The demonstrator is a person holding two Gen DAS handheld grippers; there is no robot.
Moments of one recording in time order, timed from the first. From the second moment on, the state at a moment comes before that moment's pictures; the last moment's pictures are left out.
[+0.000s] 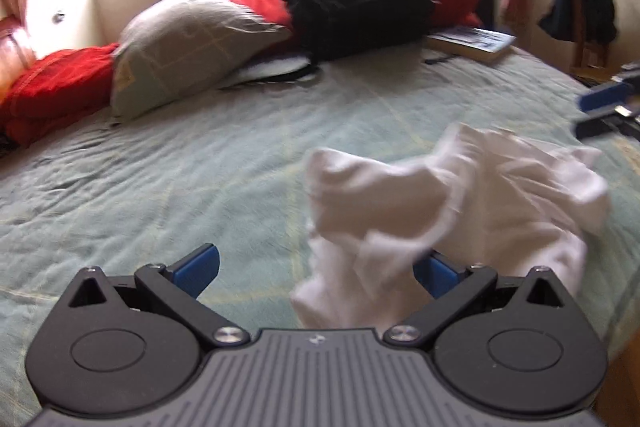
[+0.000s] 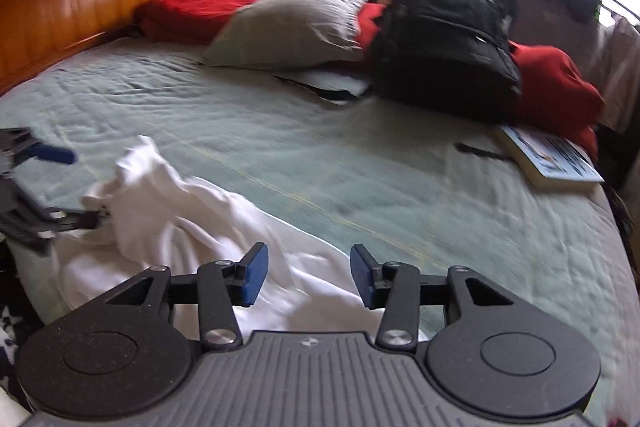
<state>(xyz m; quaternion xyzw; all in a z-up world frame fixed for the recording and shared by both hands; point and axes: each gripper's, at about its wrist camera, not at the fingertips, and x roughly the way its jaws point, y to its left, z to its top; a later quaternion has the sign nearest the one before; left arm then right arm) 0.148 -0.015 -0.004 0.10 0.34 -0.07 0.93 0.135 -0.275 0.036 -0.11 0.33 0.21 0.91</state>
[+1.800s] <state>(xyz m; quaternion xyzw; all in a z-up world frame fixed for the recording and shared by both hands) 0.207 0.031 0.001 0.11 0.33 0.07 0.93 0.152 -0.273 -0.029 -0.17 0.31 0.19 0.92</state>
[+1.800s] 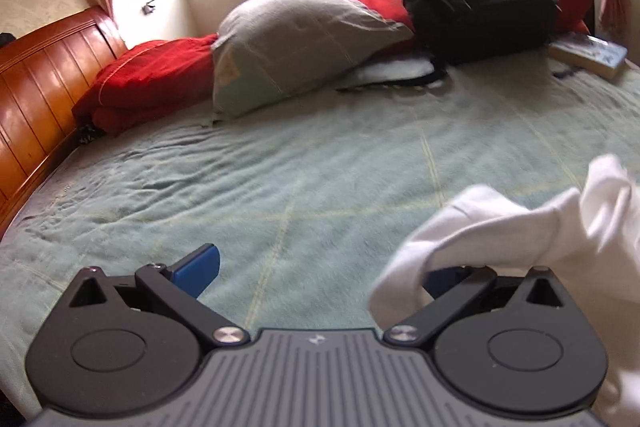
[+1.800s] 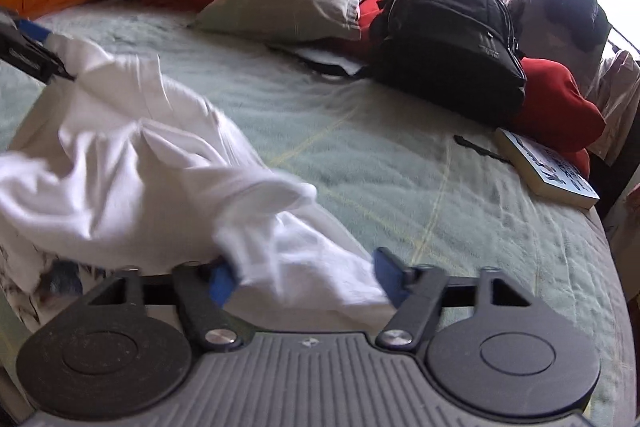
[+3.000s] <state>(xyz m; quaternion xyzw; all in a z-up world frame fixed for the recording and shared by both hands) 0.272 0.084 0.020 0.17 0.31 0.14 0.92 0.217 -0.262 -0.007 -0.19 0.29 0.20 0.92</state>
